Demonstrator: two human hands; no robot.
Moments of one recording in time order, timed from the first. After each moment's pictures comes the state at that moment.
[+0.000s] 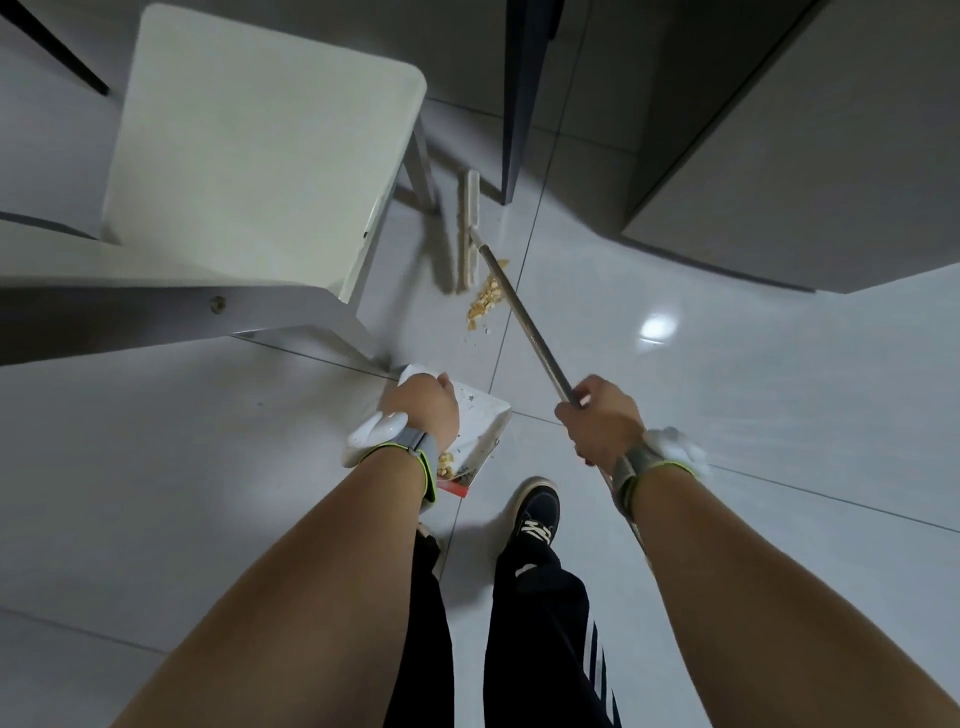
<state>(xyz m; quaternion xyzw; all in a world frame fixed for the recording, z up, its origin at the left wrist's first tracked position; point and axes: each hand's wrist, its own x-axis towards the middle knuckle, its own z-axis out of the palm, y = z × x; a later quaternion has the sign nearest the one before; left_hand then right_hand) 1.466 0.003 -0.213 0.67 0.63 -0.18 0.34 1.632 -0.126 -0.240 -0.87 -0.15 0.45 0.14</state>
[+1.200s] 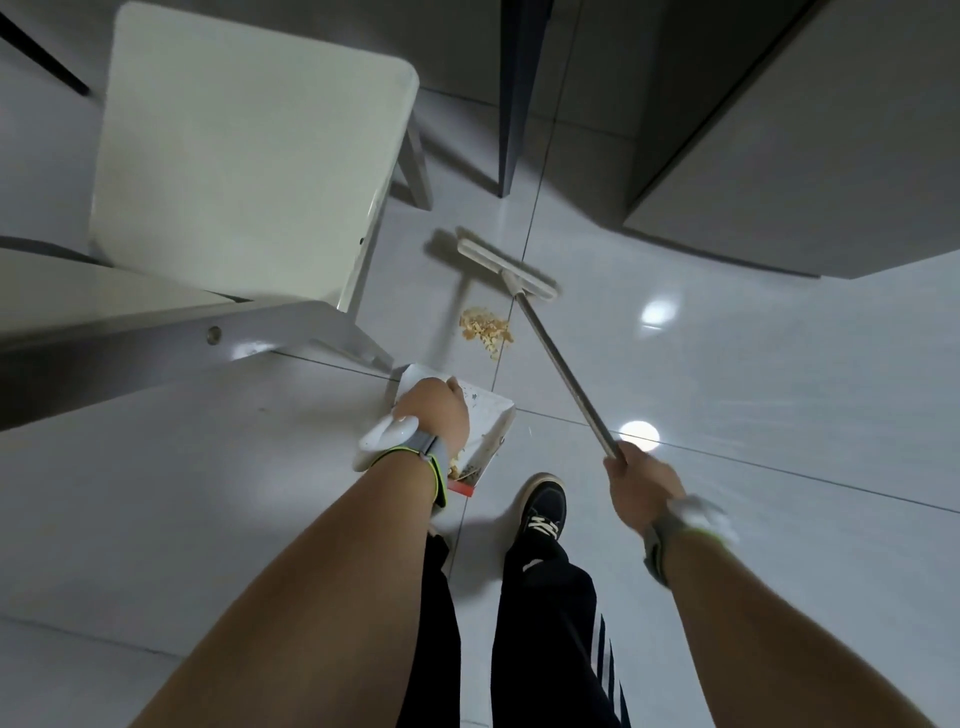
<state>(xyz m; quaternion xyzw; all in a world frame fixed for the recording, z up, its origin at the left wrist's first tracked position) 1.474 0.014 -0.221 0.66 0.64 -0.19 0.35 1.628 -0.192 -0.251 -0.89 -0.19 0.42 -0.02</state>
